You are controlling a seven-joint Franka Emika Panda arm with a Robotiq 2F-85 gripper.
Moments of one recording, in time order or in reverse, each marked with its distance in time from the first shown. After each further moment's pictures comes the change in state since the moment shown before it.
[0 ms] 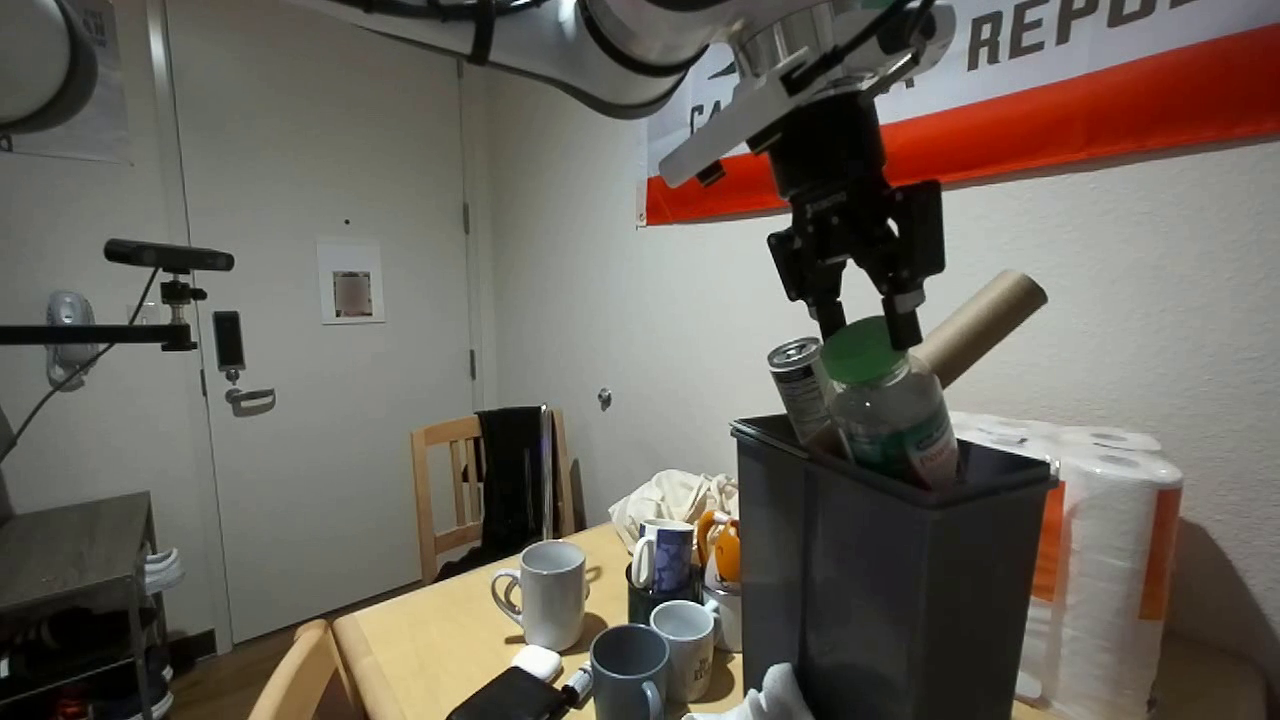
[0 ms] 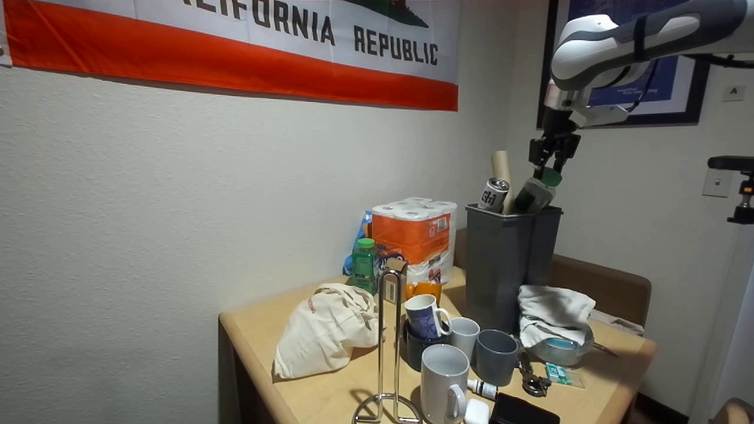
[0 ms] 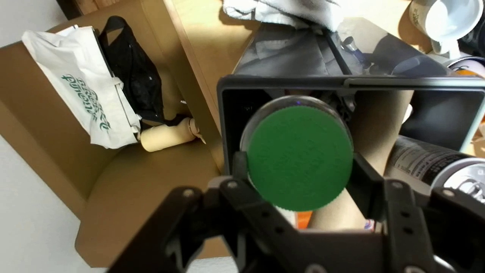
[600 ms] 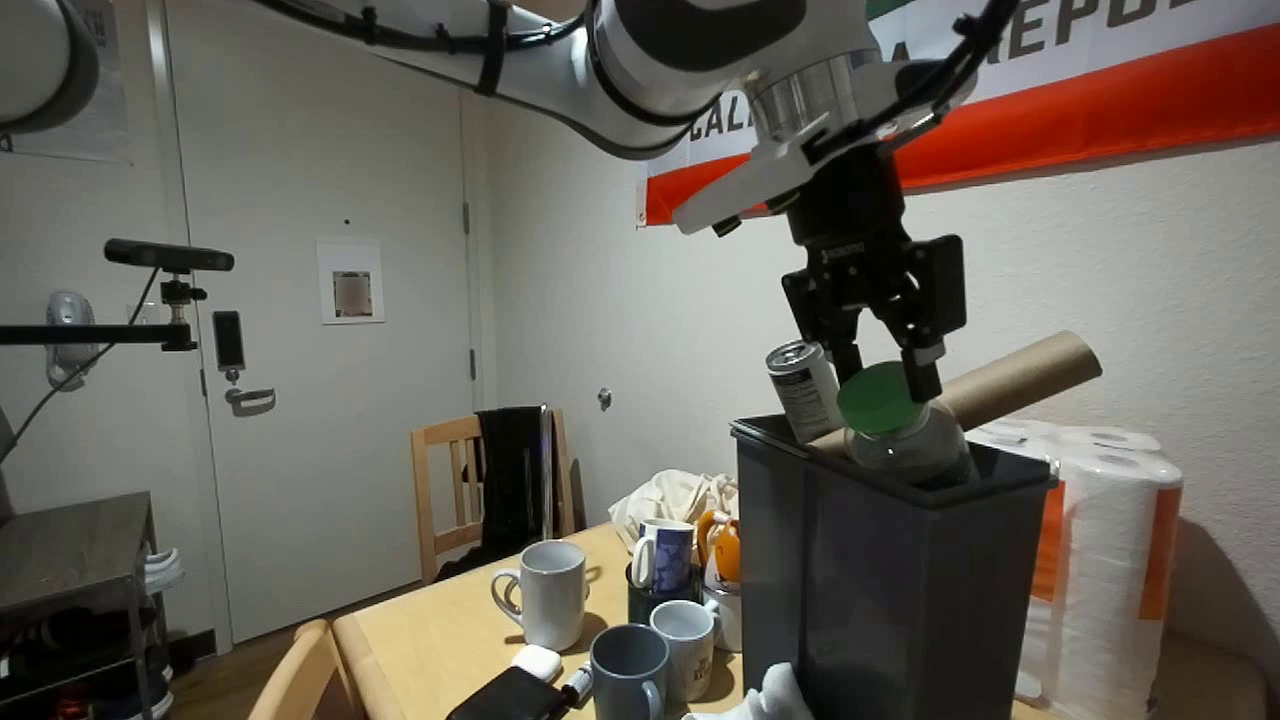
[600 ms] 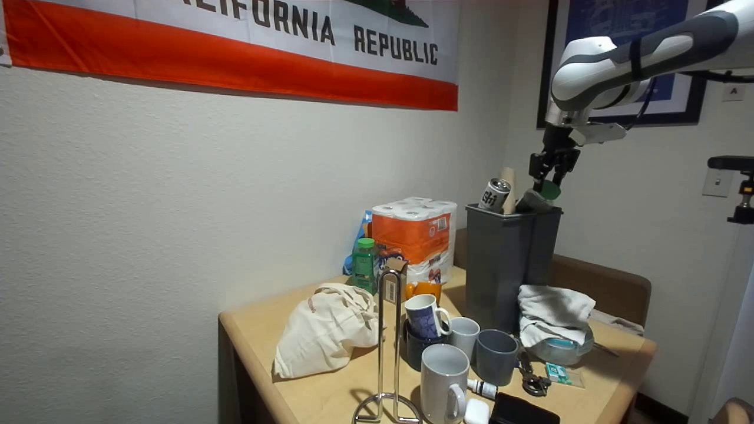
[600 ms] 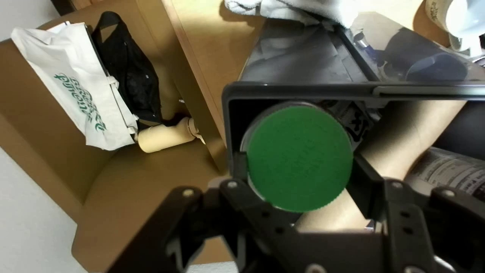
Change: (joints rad) arm -0.016 0.002 -0.006 -0.095 0.014 0.115 -0.012
